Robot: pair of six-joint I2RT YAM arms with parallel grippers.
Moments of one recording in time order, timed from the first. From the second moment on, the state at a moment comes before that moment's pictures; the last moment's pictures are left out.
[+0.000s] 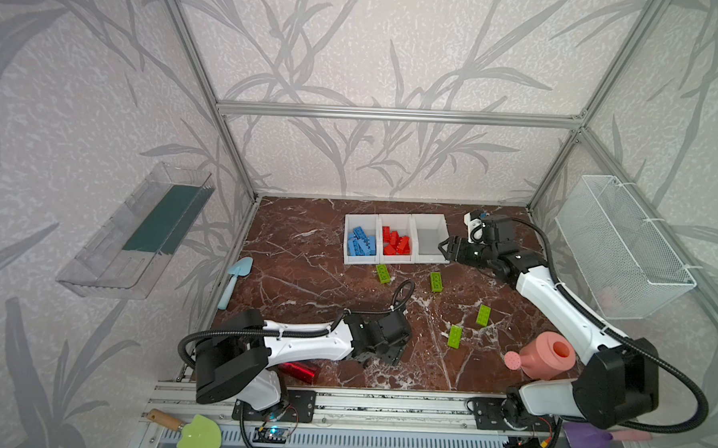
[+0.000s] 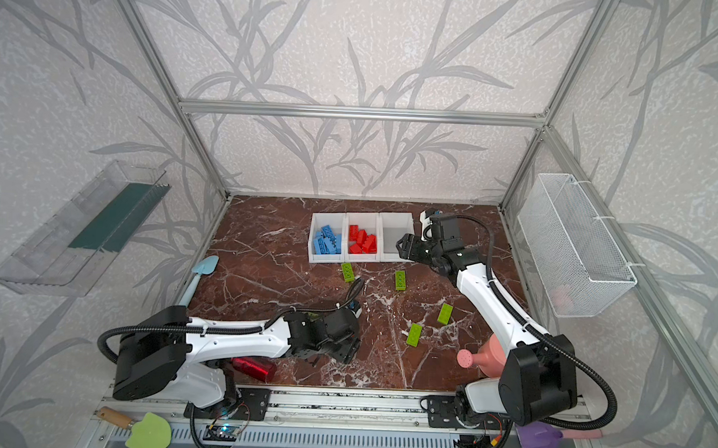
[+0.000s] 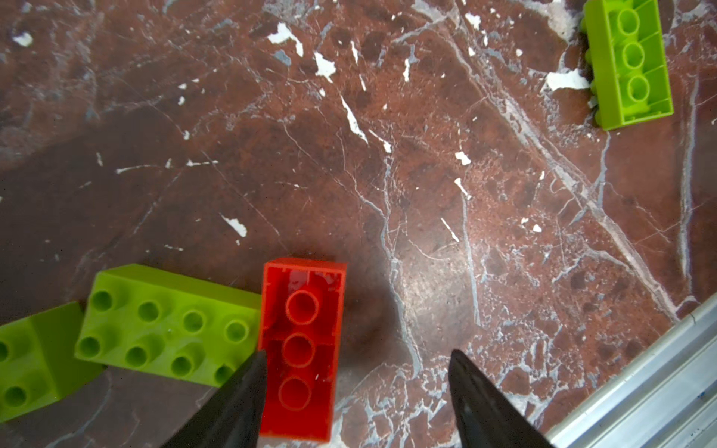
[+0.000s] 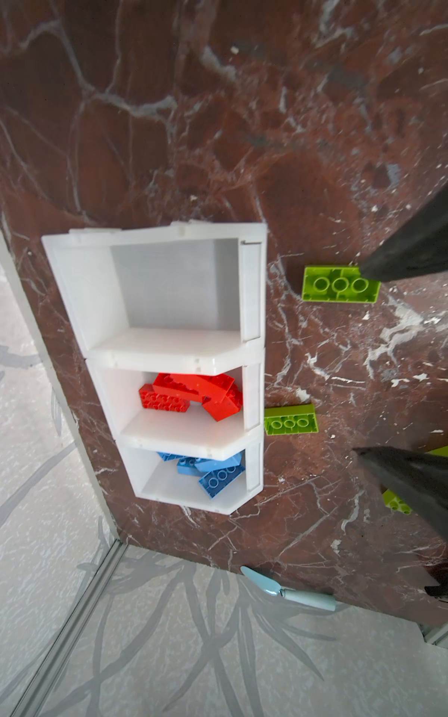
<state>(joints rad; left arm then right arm) -1.14 1.50 0.80 -0.40 -0.15 -0.59 0.29 1.35 1.07 -0.44 -0.25 0.47</state>
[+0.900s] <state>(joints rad) -1.14 1.57 0.99 -0.46 -0.20 -0.59 0.23 1.22 0.86 -0.42 -0.27 0.47</state>
